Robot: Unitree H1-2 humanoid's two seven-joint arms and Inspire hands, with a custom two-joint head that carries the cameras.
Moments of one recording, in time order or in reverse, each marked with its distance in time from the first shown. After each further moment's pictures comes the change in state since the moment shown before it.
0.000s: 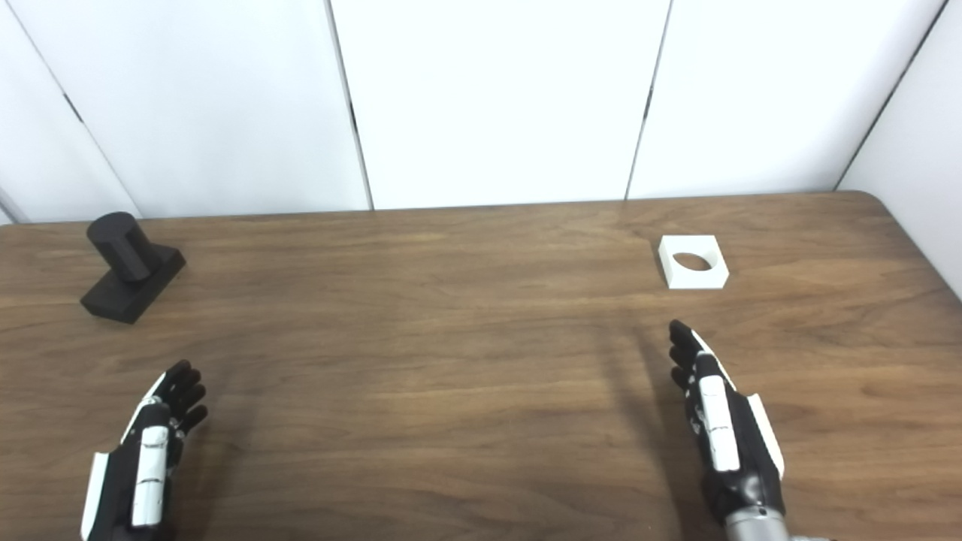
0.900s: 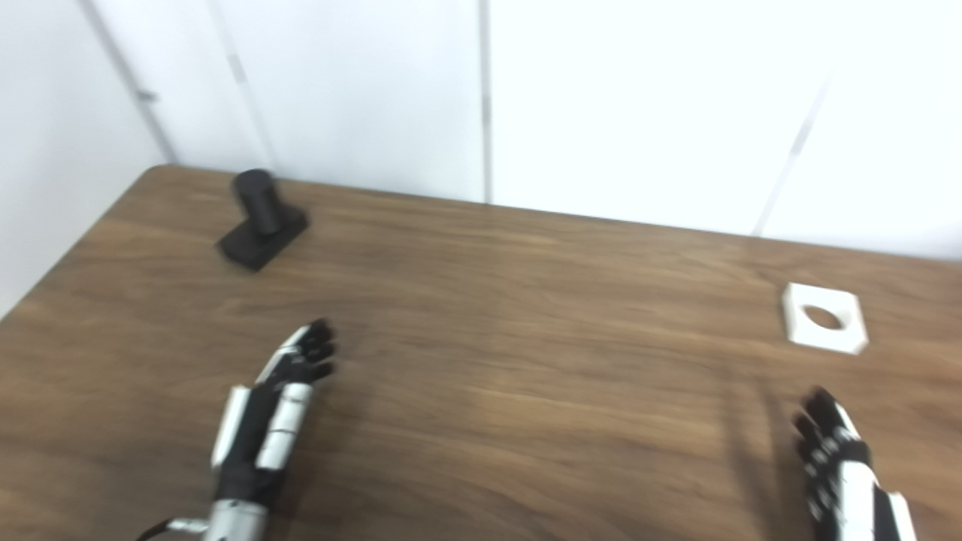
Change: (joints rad) left arm -0.002 -0.007 -0.086 0.062 0.089 -0.118 0.026; right arm 0.012 -0.010 -0.044 0.039 0.050 -0.050 0.052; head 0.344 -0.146
